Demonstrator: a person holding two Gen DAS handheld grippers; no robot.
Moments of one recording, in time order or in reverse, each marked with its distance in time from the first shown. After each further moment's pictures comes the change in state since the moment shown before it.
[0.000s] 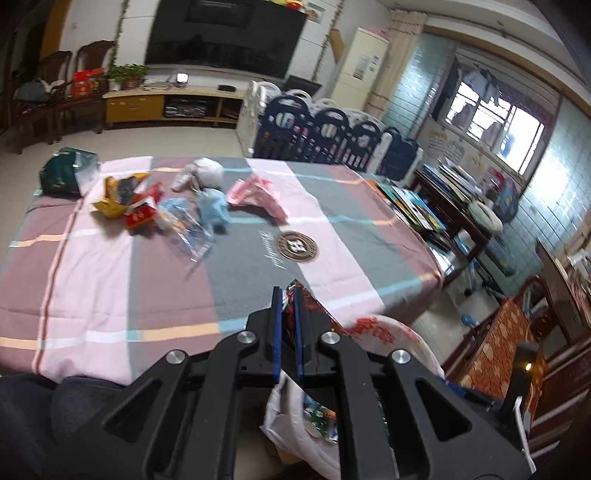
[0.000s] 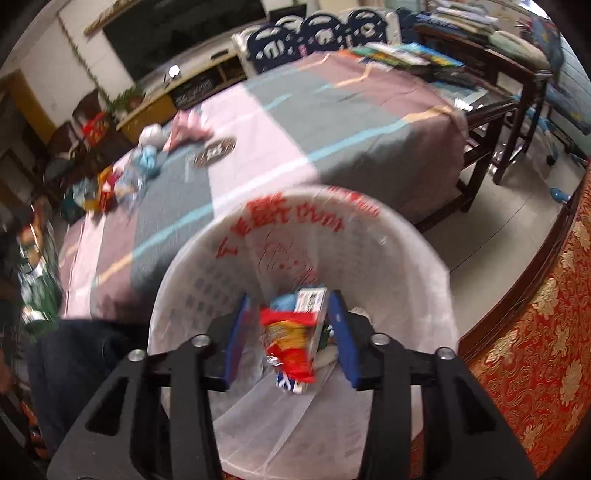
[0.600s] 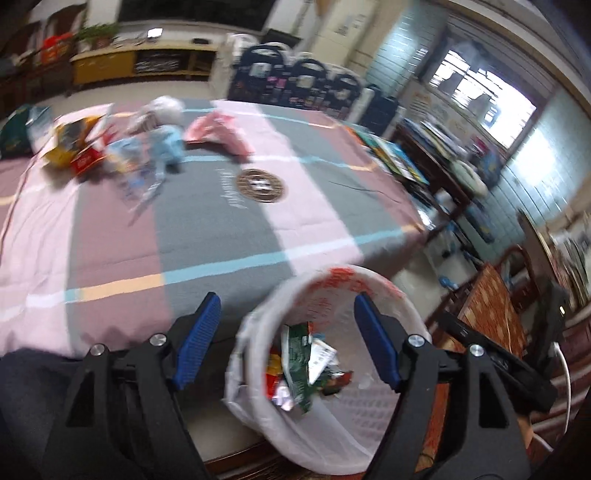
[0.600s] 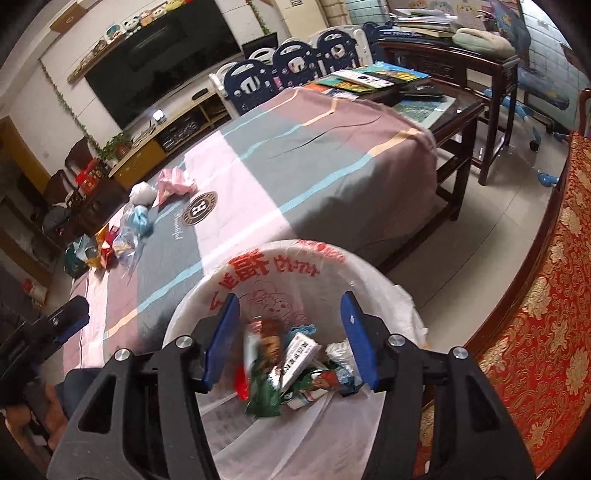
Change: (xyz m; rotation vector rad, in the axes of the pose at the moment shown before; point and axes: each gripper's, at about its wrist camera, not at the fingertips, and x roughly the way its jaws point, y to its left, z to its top) left arm 0.052 0.000 -0.025 -0.049 0.177 -0.056; right arm -0.017 -0.018 0.019 0.106 -0.090 0.019
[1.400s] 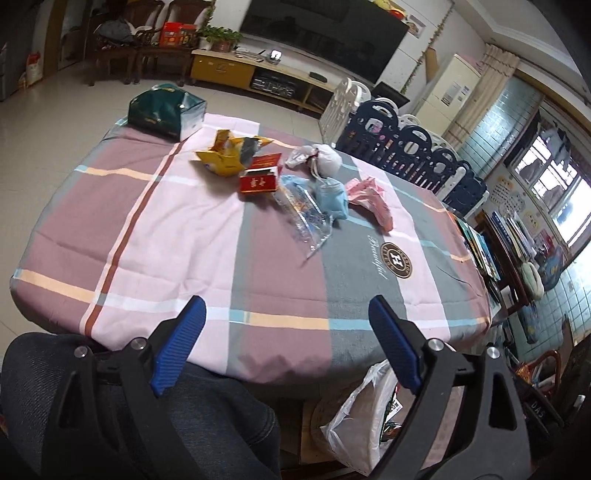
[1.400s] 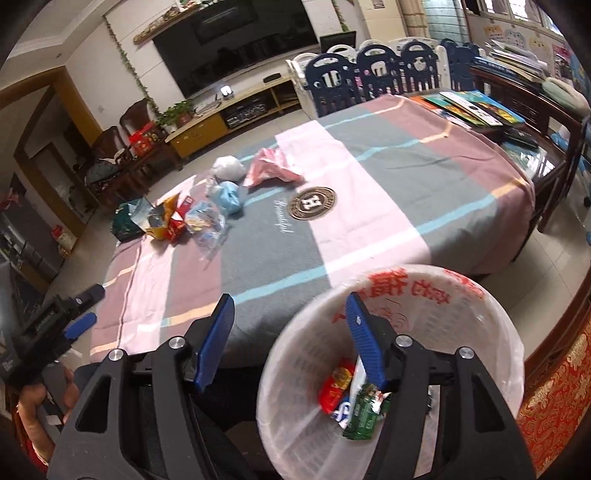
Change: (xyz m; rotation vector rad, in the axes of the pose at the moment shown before) left arm -0.076 0.126 0.008 -0.288 -0.176 0.239; right arm 0.016 0.130 0.011 -0.204 0.016 0.162
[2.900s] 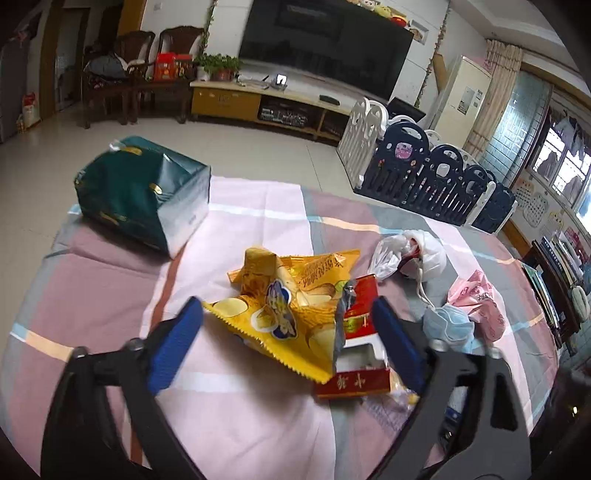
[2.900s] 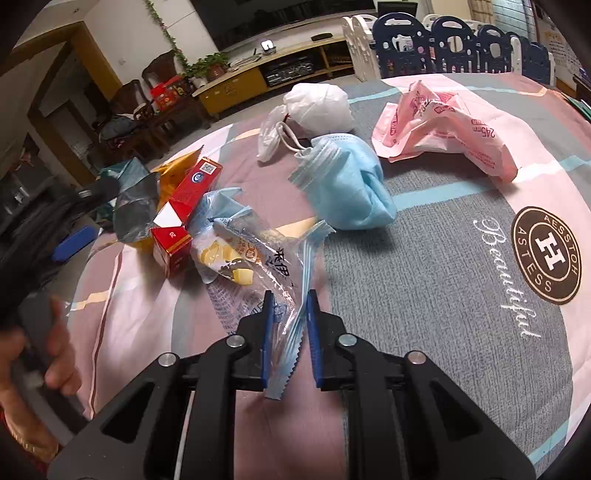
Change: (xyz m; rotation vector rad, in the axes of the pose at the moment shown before) left arm 0.197 0.067 0.175 0.089 -0.105 0.062; right arm 0.270 0.130 0.055 -0.107 0.137 0.091
